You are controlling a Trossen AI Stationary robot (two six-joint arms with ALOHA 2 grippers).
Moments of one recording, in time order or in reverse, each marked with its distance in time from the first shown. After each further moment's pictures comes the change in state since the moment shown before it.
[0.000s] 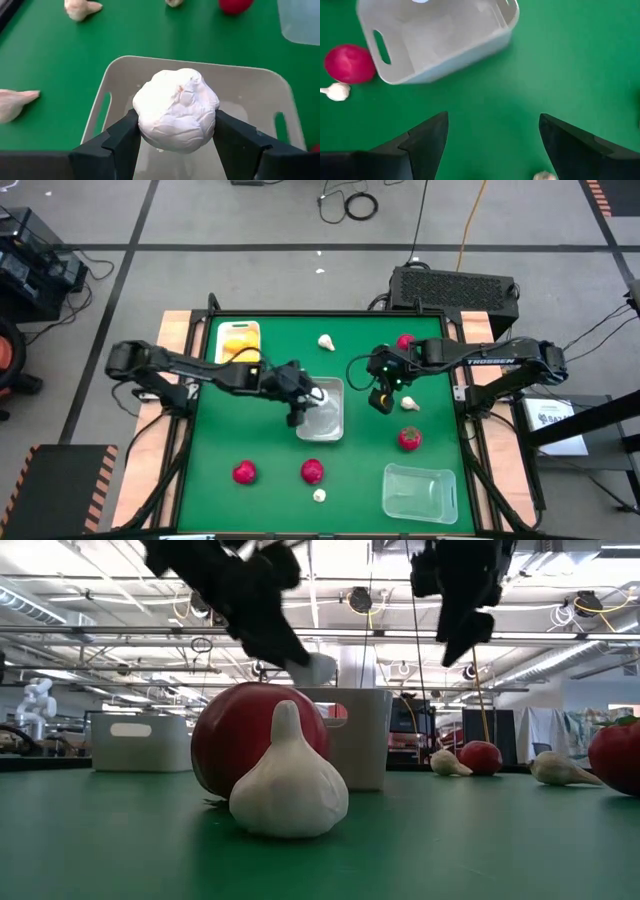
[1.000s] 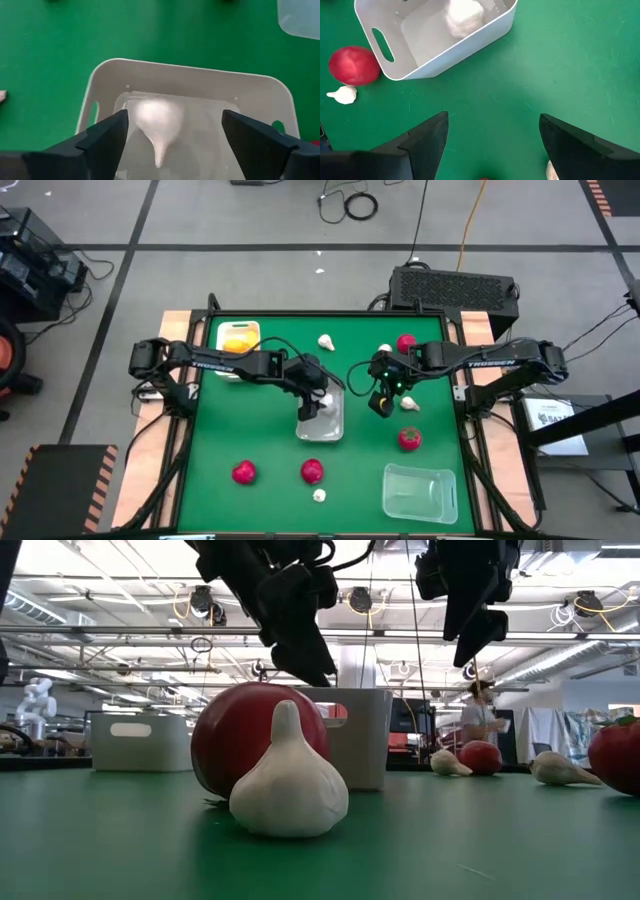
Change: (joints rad) left arm 0.082 0.173 0.254 -0.238 0.168 0.022; right arm 0.034 0.000 0.000 -0.022 0.001 0.115
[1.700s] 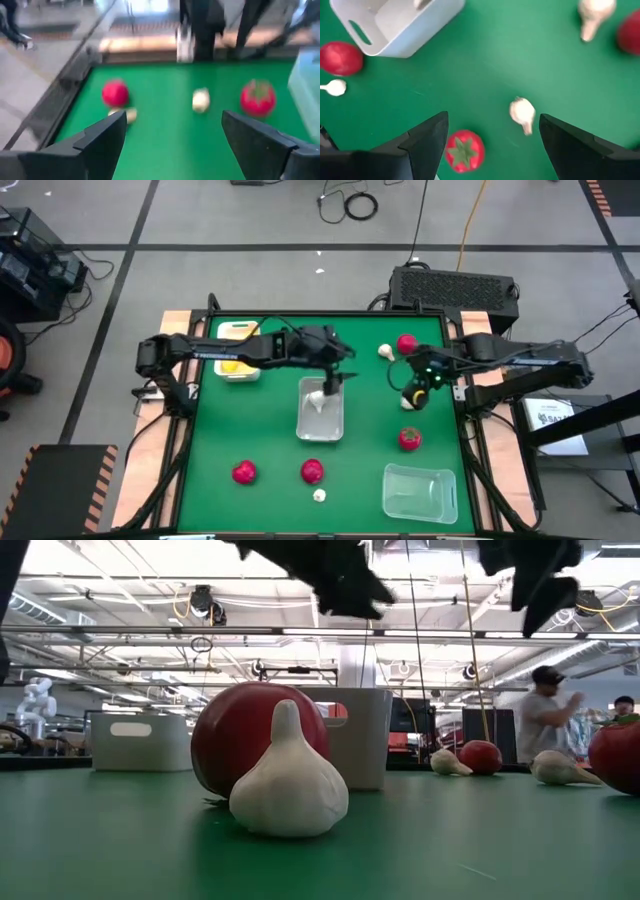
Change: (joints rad) left arm 0.064 0.050 0.208 0.274 -0.074 0.178; right arm 0.025 -0.285 0.000 -0.324 0.094 0.179
